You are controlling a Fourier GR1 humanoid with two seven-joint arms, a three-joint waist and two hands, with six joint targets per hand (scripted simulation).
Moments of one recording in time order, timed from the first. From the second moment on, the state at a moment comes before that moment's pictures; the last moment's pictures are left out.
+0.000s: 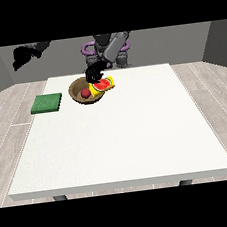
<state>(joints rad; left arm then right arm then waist) -1.10 0.01 -0.80 -0.32 -1.47 0.55 0.45 -0.67 -0.35 -0.24 -0.96 -0.14 0.09 -0.20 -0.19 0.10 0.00</state>
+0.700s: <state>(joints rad) -1.06 0.04 -0.68 -0.51 -1.38 0.44 0.35 -0.53 -0.34 -0.25 -0.94 -0.14 0.09 -0.24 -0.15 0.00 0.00</state>
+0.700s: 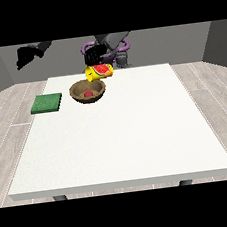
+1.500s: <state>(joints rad) -0.90 0.21 -0.19 -0.75 -0.71 0.49 -0.07 -0.47 -0.26 -0.22 -1.01 -0.12 0.00 -0.21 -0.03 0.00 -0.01</state>
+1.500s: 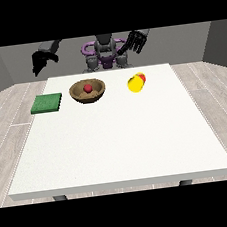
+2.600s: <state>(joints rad) -0.94 0.49 0.48 -0.82 0.35 -0.39 0.02 -0.41 -0.08 -0.16 -1.04 -0.12 -0.06 -0.27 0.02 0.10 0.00</state>
